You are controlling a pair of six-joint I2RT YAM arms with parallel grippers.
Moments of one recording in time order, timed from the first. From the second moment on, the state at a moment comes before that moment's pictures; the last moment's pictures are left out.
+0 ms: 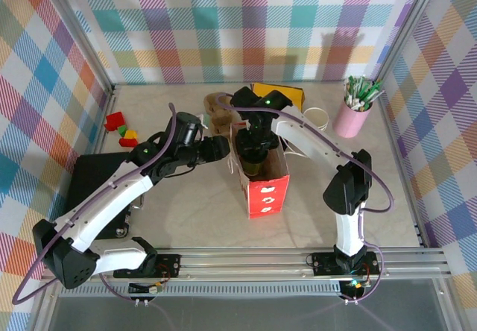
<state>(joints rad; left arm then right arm) -0.64 1.22 1.20 -0.68 0.09 -0.74 0.76 1.95 1.99 -1.38 0.04 0.48</state>
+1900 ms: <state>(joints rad) -0.64 1.30 1.28 -0.59 0.18 -0.77 0.74 1.98 2.00 -1.37 0.03 0.47</state>
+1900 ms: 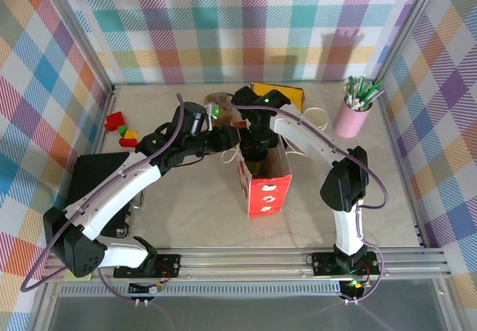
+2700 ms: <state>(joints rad) -0.64 1.37 1.27 -0.57 0.21 -0.81 0.74 1.96 1.96 -1.36 0.03 0.47</state>
